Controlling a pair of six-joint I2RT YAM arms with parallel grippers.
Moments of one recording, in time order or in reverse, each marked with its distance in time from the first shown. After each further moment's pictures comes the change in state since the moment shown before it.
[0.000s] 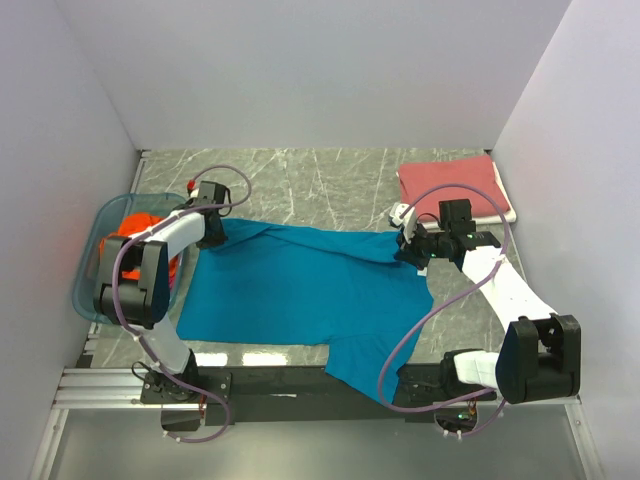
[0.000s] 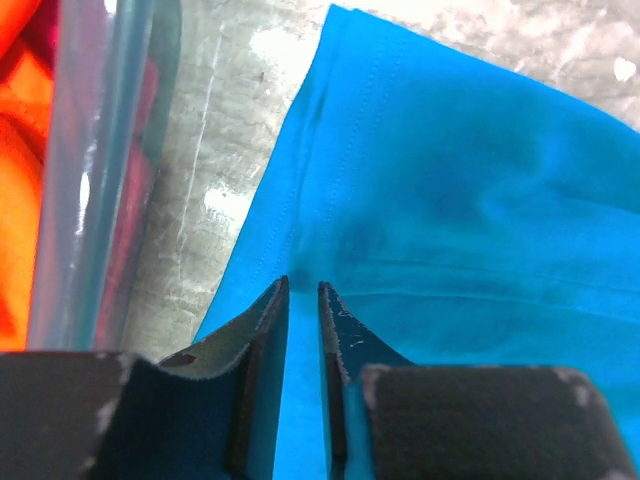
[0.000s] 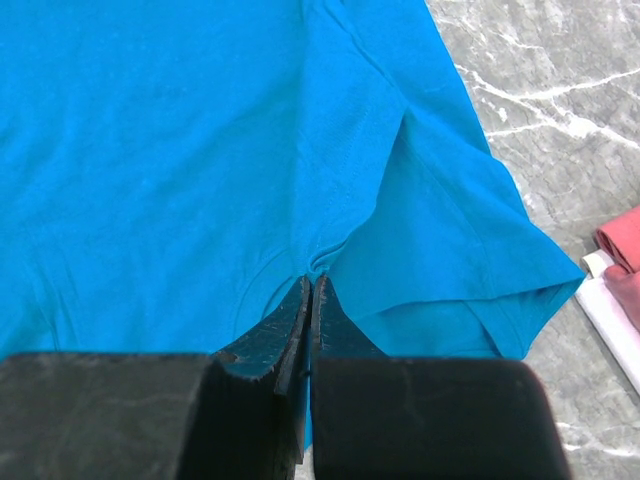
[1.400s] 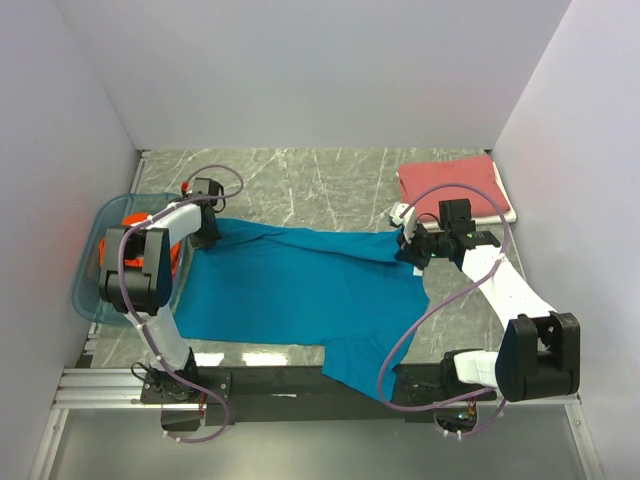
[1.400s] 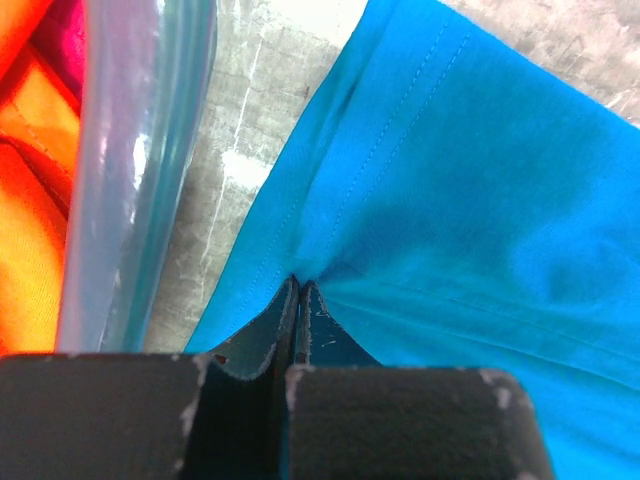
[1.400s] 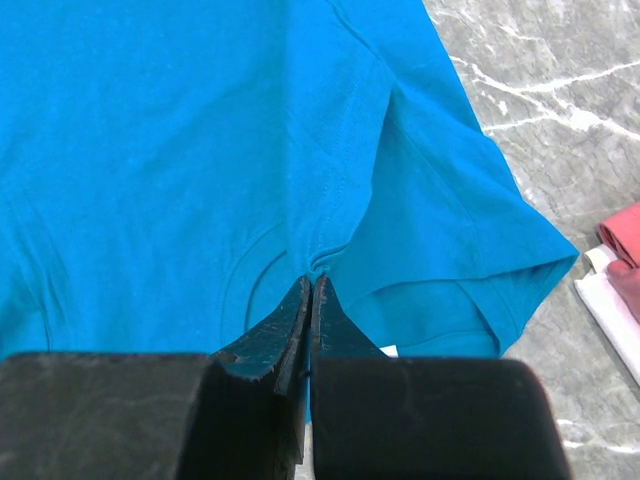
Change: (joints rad) left arm 0.062 0.098 0.081 -0.080 0.013 -0.011; right arm -0.003 0.010 0.001 0.001 0.005 0.003
